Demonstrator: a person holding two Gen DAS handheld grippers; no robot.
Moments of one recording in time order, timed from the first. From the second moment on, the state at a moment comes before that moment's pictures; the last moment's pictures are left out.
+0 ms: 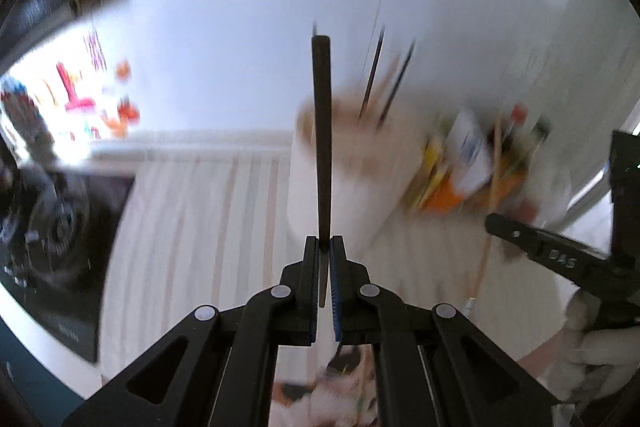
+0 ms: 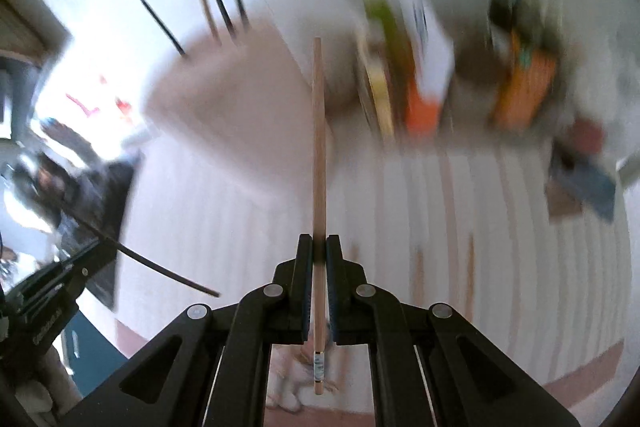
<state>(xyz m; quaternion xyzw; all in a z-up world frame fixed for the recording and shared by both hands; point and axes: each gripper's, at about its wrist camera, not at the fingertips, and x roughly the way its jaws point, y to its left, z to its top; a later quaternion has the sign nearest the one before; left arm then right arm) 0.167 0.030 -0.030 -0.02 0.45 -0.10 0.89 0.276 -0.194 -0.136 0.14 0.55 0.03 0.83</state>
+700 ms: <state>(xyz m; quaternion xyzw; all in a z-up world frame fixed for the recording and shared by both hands) 0.341 0.007 -0.006 -0.04 0.45 -0.10 0.89 0.443 -0.163 -0.023 0.16 0.32 0.01 0.93</state>
